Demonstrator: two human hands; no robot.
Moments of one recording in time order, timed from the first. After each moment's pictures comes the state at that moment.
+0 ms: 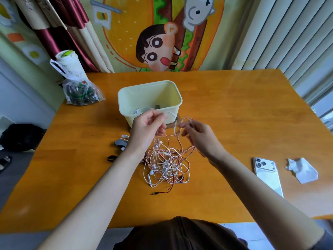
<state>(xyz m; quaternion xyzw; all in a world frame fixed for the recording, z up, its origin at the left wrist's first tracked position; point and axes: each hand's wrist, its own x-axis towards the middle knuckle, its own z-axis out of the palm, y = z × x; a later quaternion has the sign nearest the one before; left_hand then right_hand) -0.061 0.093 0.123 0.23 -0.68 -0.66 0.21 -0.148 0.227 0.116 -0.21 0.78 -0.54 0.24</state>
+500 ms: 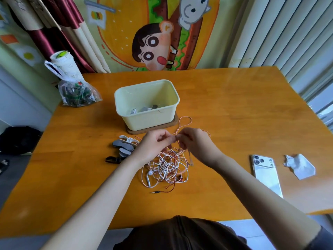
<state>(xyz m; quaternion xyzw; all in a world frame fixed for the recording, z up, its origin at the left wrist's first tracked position) -0.059 0.098 0.090 0.17 -0.80 -0.58 0.02 -0.147 0.236 0.107 -0.36 0.84 -0.36 0.18</state>
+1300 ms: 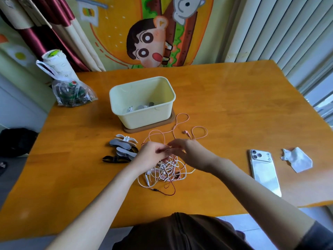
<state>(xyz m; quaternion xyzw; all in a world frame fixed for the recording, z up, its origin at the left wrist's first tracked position) -0.049 0.102 0.055 0.17 -0.83 -0.52 -0.07 -0.142 0.246 0.080 -0.43 0.83 -0.25 0.26</state>
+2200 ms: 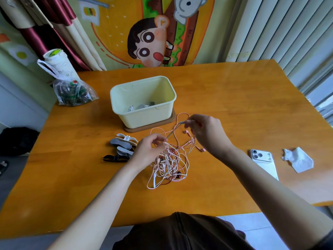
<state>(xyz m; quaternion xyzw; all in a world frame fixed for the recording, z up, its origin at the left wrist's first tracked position) -0.051 0.094 0.048 0.21 -0.81 -0.54 0.04 -0.162 0.252 0.118 -0.32 0.85 -0.41 0.08</state>
